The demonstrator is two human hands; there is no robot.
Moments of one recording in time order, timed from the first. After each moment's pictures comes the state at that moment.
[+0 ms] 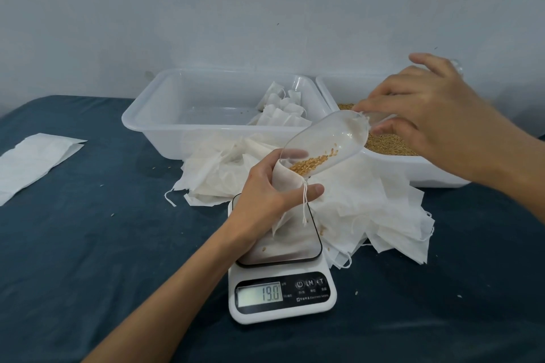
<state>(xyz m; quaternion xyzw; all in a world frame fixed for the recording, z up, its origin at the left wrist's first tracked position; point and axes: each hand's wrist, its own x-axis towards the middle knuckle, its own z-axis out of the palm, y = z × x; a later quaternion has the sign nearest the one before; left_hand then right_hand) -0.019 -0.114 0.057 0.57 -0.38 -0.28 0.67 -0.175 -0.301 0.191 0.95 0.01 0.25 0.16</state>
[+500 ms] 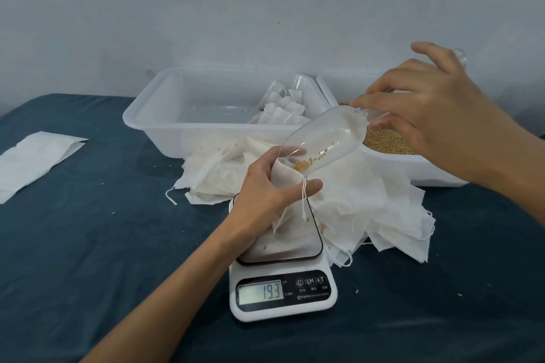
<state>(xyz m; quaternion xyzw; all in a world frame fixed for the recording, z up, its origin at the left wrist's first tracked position) -0.018 -0.115 0.059 0.58 -0.37 -0.26 0.68 -0.174 -0.296 0.193 0.94 0.03 0.28 0.20</state>
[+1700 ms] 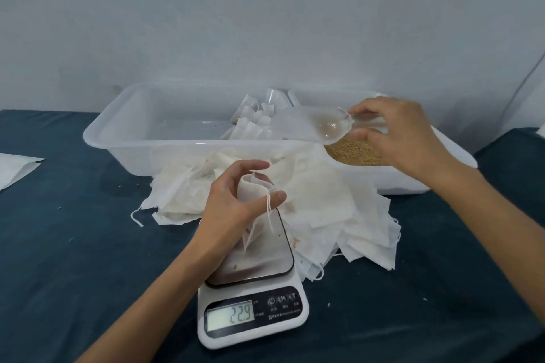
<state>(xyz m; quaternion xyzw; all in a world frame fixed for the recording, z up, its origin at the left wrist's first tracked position) -0.018 -0.112 0.061 0.59 -0.35 -0.24 0.69 -0.169 -0.355 0.159 0.93 -0.18 0.32 -0.10</state>
